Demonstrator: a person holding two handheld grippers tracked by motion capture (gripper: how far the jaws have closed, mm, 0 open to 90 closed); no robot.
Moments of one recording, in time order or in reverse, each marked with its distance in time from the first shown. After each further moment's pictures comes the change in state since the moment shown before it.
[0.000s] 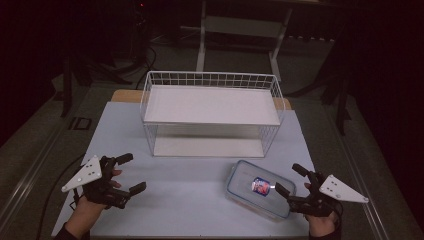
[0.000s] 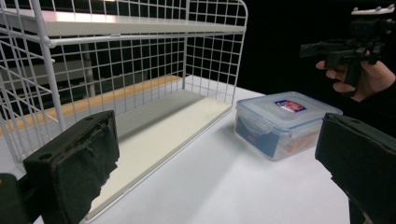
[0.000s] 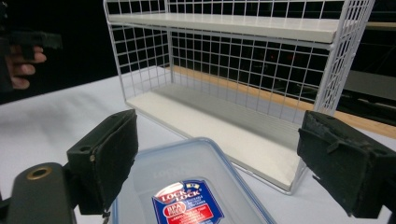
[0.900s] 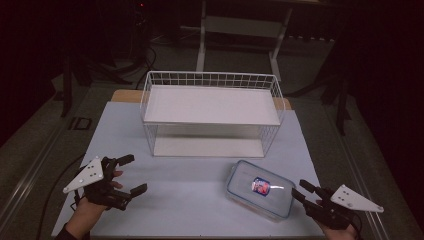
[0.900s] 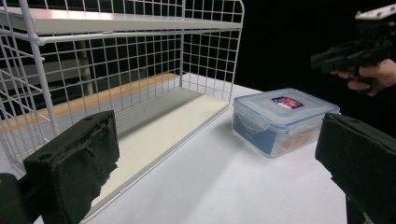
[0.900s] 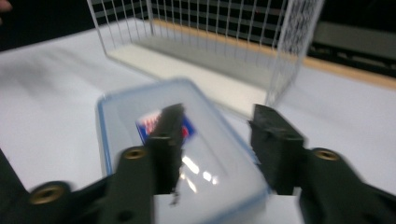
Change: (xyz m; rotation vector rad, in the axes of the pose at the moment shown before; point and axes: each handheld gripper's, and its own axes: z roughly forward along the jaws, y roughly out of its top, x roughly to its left) left arm -0.003 0.000 0.002 0.016 -0.008 0.012; right arm -0.007 -0.015 -0.041 0.203 -0.079 0.013
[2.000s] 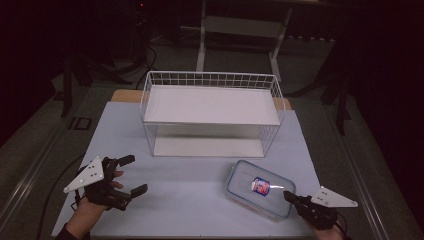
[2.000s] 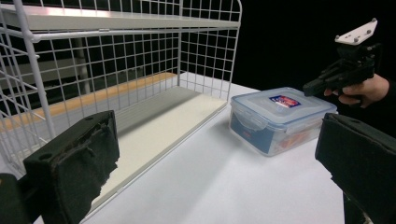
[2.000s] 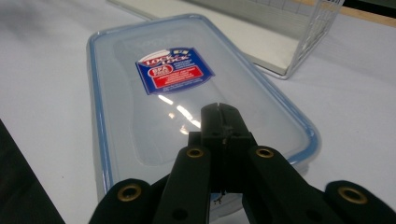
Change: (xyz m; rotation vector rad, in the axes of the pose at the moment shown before) left arm 0.001 -0.001 0.000 0.001 -0.010 -0.005; right arm 0.003 -0.022 0.028 0.151 0.036 -0.023
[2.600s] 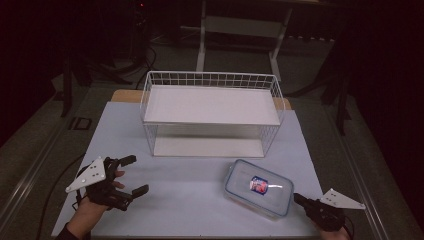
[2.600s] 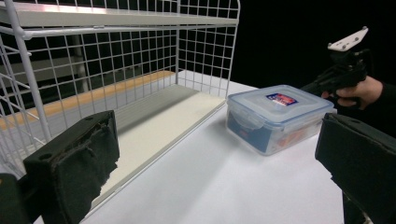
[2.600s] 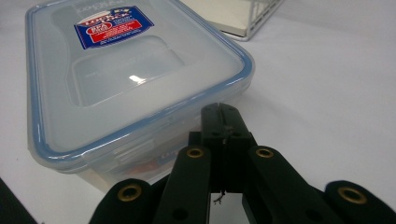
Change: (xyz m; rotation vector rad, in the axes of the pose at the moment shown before) left arm -0.001 0.000 0.003 0.012 -0.009 0.008; right arm -0.021 -0.025 -0.003 0.038 -0.067 0.096
